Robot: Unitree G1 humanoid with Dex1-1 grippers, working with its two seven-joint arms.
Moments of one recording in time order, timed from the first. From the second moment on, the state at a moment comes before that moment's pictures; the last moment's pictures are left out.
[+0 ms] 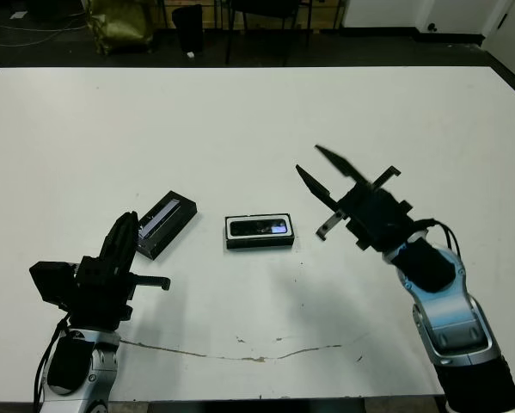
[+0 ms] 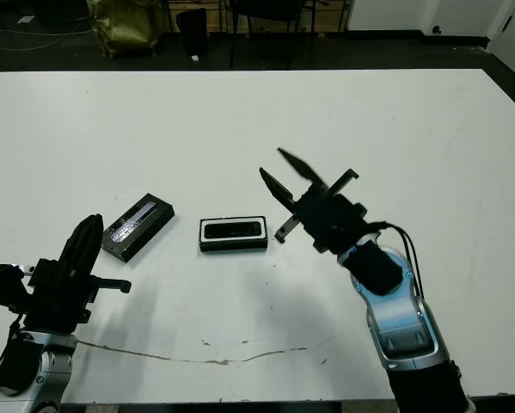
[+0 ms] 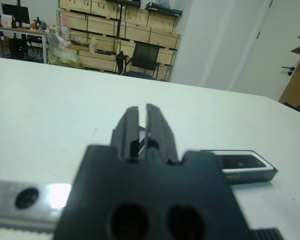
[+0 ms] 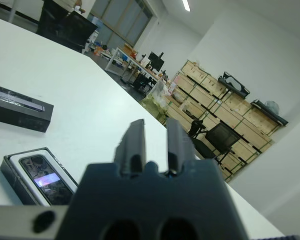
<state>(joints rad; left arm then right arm) 0.30 0.13 0.07 -0.41 -0.27 -0.04 -0.17 -0.18 -0.36 0.15 -0.24 -0.16 -0.12 0.39</state>
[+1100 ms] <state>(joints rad) 0.09 0.52 0.27 -0.45 -0.61 0.63 -0.42 0.27 -0.25 -0.11 -0.31 0.36 0.02 0.33</state>
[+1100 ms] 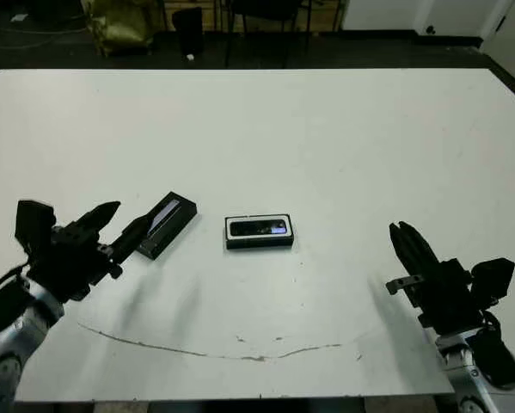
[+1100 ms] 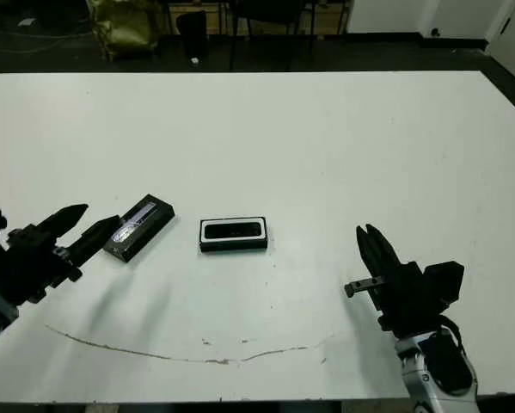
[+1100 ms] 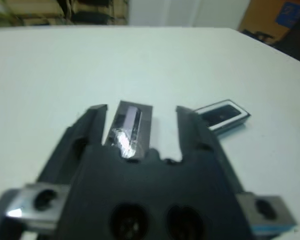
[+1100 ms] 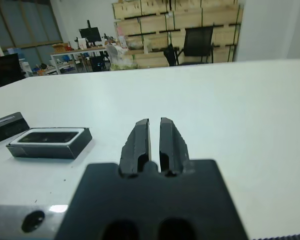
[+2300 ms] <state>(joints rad) 0.11 0.48 0.20 -0.40 -0.63 0.66 -0.43 0.28 -0.26 -0.15 -0.51 0.36 0.22 0.21</state>
